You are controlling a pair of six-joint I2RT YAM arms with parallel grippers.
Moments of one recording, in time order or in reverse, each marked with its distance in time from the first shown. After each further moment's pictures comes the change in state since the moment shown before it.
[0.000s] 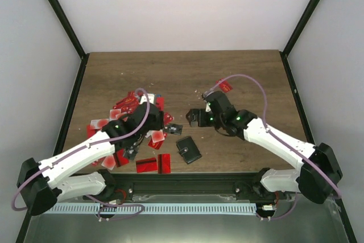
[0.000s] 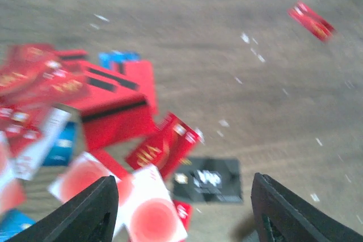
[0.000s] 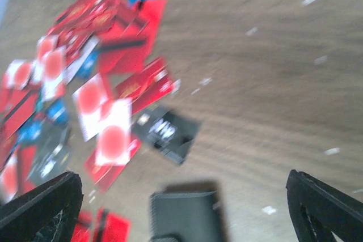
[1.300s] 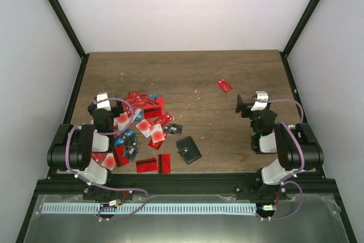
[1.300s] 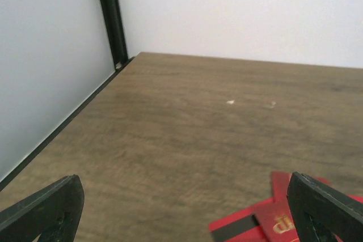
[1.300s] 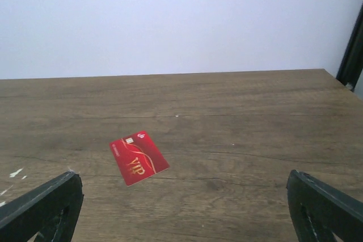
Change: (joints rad) left arm 0.875 0.456 -0.607 1.661 0.102 0.547; right arm -0.748 0.299 -0.662 1.650 0.031 -0.565
